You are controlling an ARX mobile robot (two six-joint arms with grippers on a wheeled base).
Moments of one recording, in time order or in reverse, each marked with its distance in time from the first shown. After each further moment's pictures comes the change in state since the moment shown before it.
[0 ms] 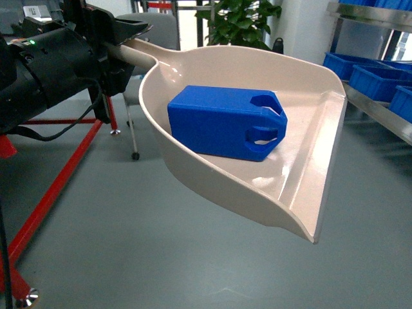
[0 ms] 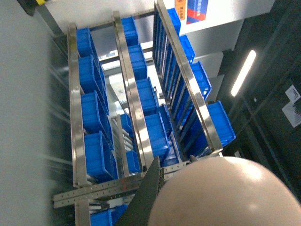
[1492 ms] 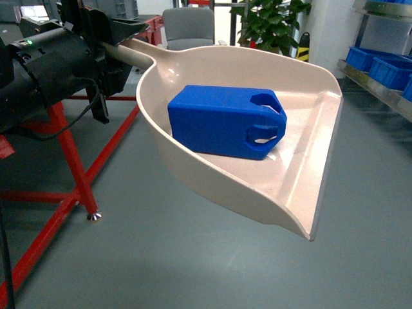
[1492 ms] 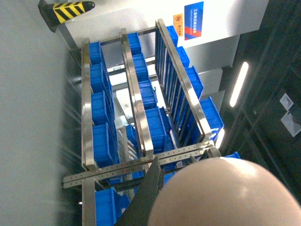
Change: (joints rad) left arm 0.005 -0.001 -0.001 0.000 0.000 0.000; right arm 0.000 -0.006 0.000 0.004 0.003 0.000
